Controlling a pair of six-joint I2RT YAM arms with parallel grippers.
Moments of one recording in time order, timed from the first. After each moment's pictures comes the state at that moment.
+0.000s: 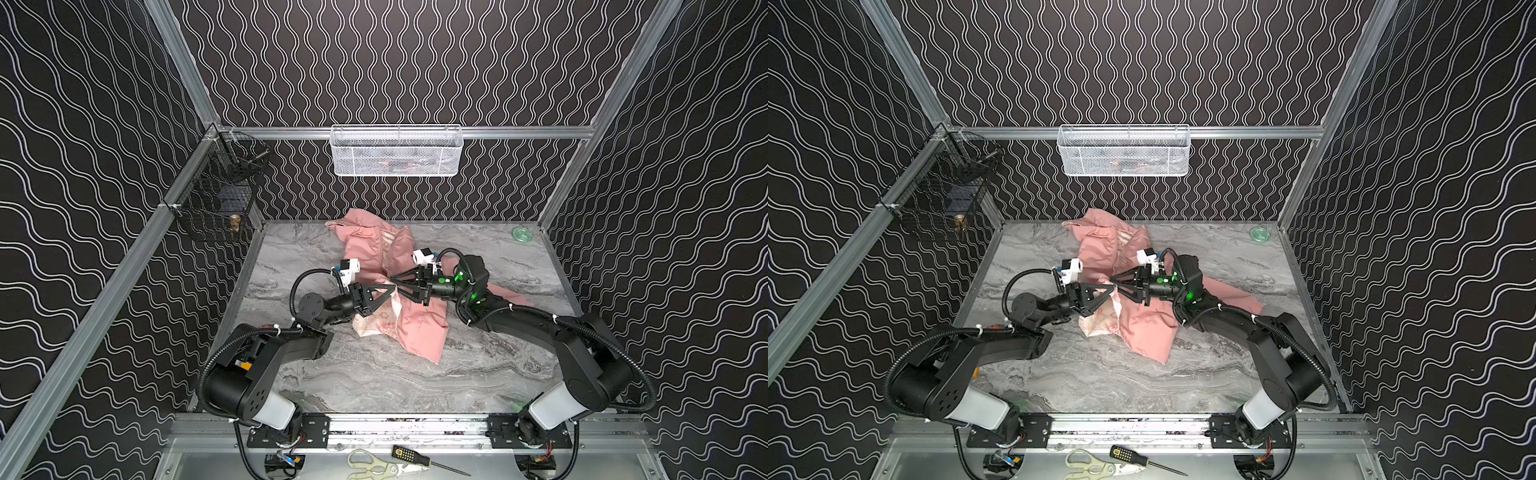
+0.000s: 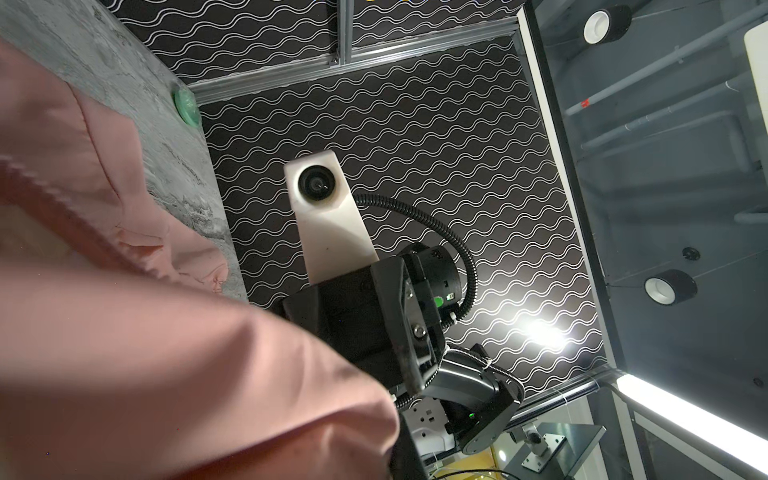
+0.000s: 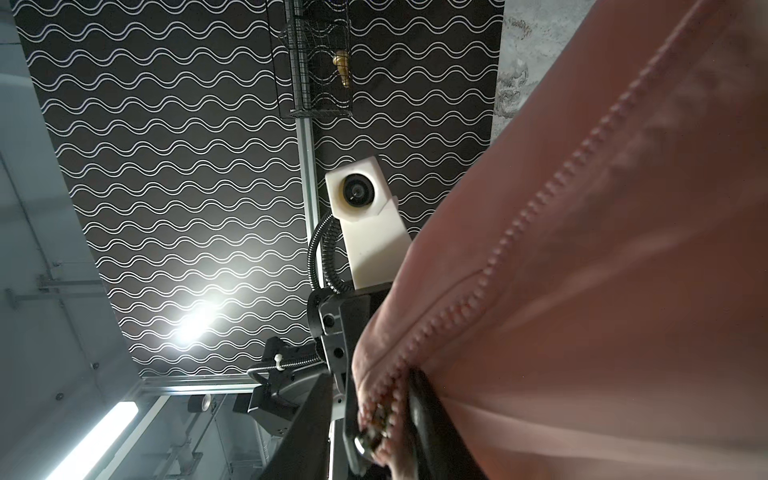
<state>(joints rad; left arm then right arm) -0.40 1.51 0.45 1.43 0.85 -1.61 0.59 1.58 0.86 0.74 -0.90 1.58</state>
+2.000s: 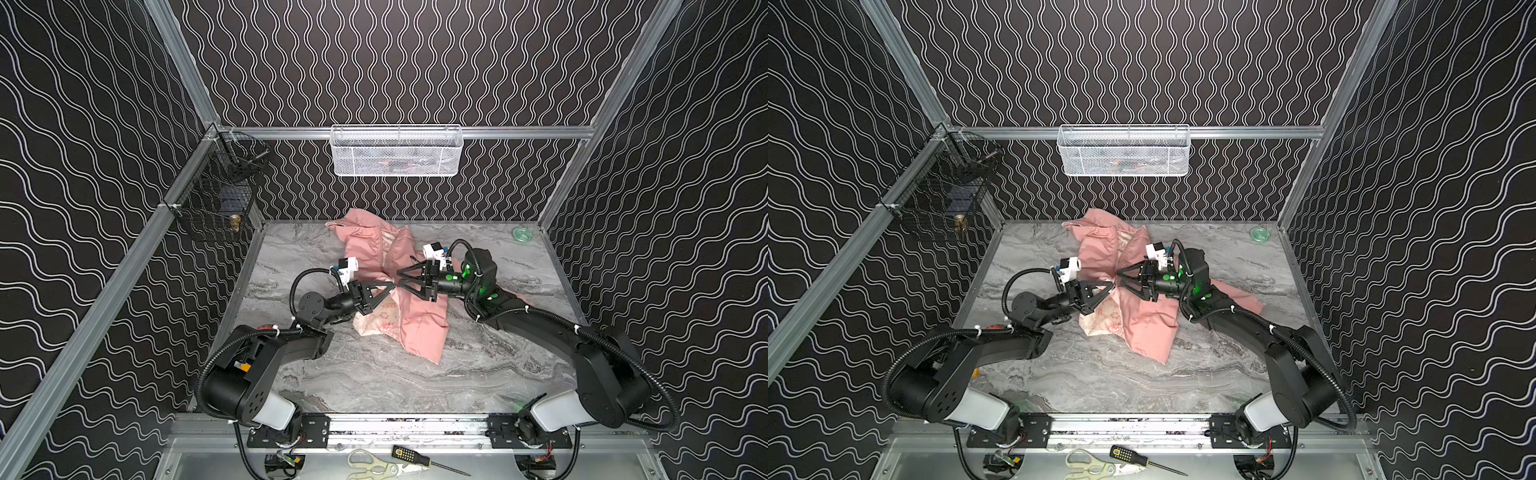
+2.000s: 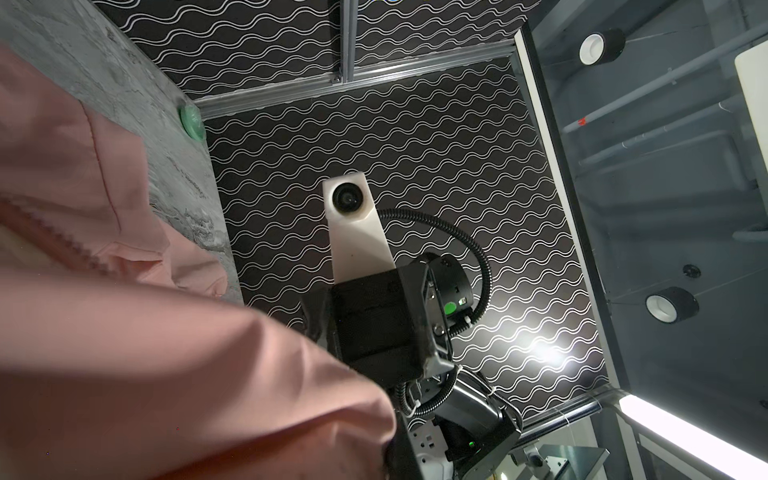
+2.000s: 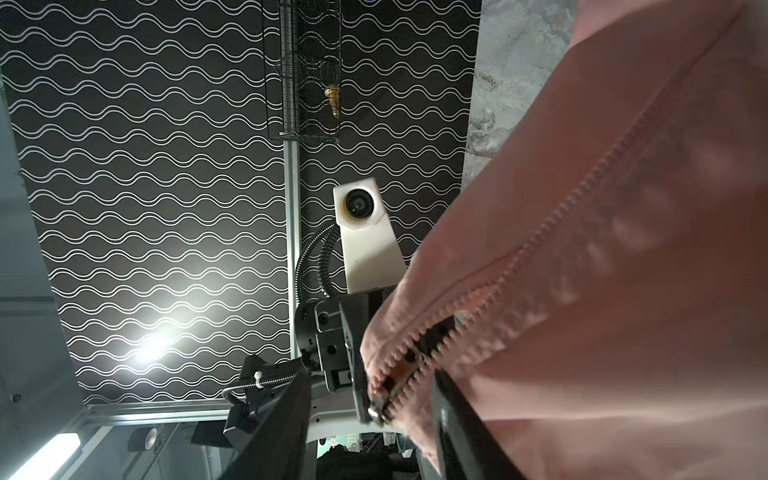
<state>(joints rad) -0.41 1.50 0.46 1.41 0.81 -1.62 0.56 1.49 0.91 0.48 -0.85 1.39</state>
